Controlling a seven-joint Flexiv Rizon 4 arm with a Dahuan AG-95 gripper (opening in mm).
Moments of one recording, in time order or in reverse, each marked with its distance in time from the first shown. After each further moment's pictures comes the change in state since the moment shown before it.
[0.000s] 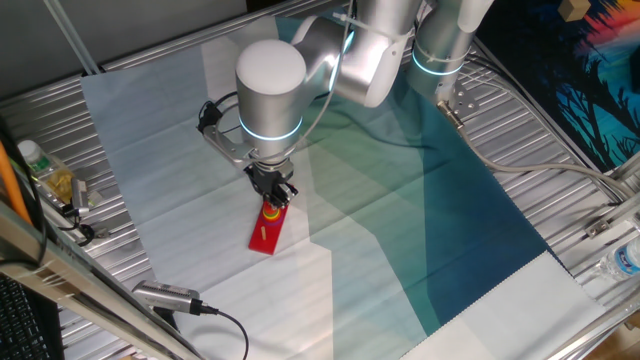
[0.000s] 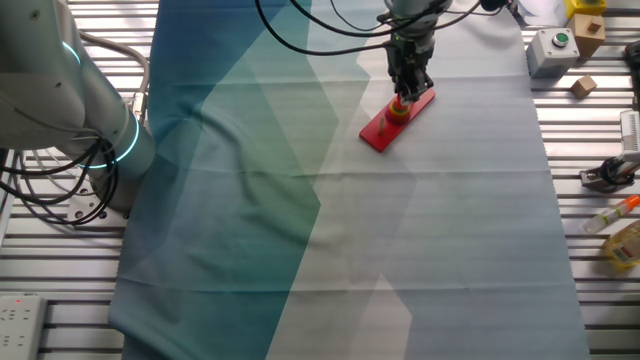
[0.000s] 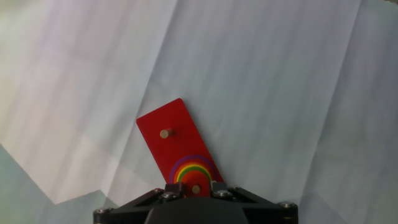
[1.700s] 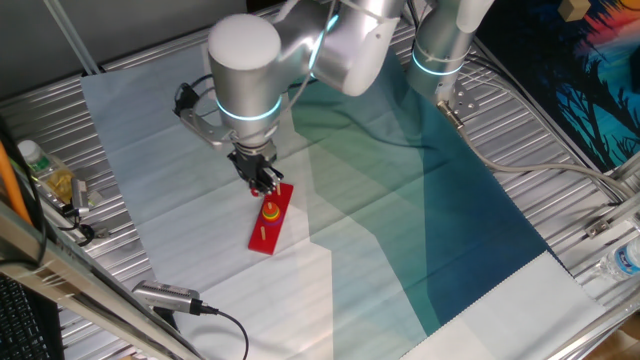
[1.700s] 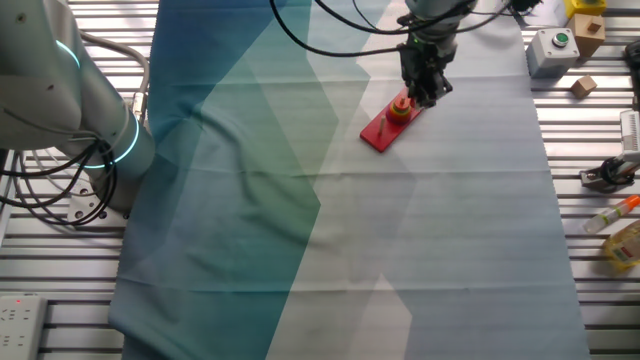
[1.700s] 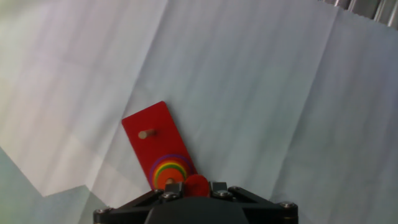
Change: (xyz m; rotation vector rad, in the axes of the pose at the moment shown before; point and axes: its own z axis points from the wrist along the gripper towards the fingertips) arm -0.007 -0.039 -0.023 -0.013 0.011 -0.040
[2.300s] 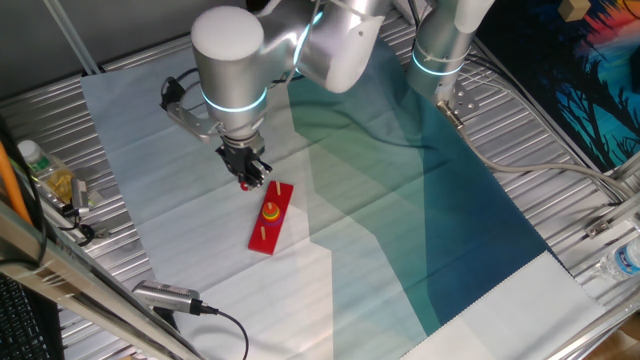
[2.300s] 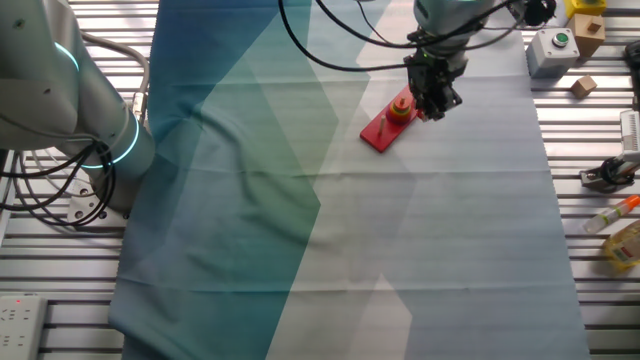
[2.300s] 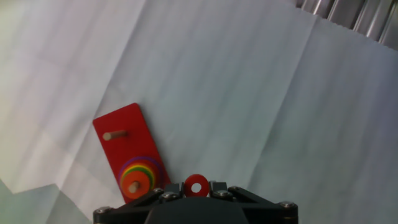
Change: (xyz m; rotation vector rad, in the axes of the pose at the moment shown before) arm -0.001 -0.028 0.002 -0.003 -0.005 -0.033
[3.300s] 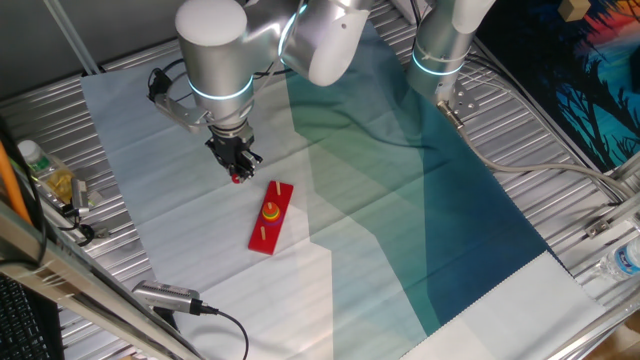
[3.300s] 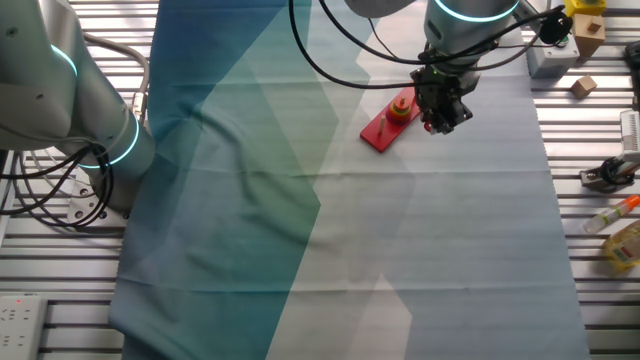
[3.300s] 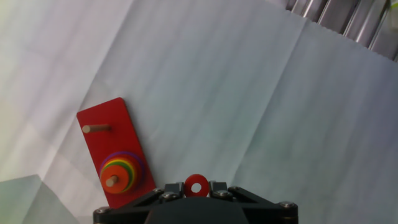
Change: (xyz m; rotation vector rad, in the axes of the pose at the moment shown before) arm 0.002 -0.022 0.000 -0.009 -0.004 -0.040
